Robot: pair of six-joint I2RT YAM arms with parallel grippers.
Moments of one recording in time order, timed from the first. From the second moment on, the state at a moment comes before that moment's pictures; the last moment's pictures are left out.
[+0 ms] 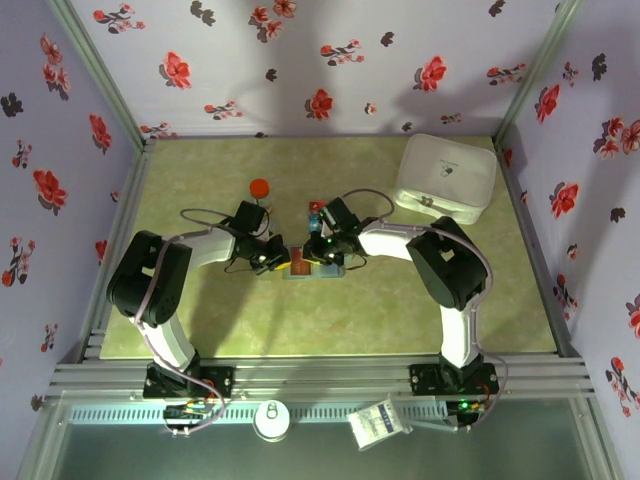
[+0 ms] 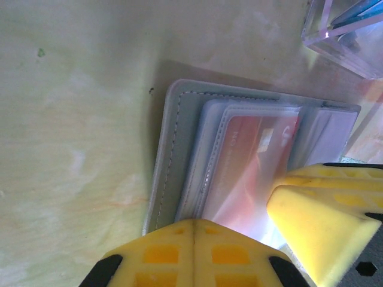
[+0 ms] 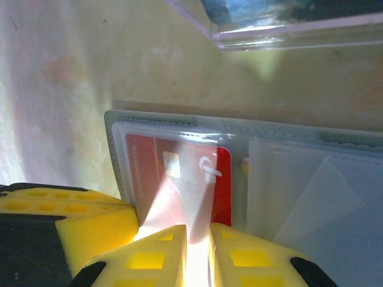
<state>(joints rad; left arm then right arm) -0.45 1.75 0.89 -0.26 0.49 -0.77 0.71 1.97 1.16 -0.18 -0.43 0.85</state>
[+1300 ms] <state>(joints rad) -0.46 1.75 0.95 -0.30 0.49 -0.77 0.71 1.89 1.16 -0.27 -0.36 0.79</state>
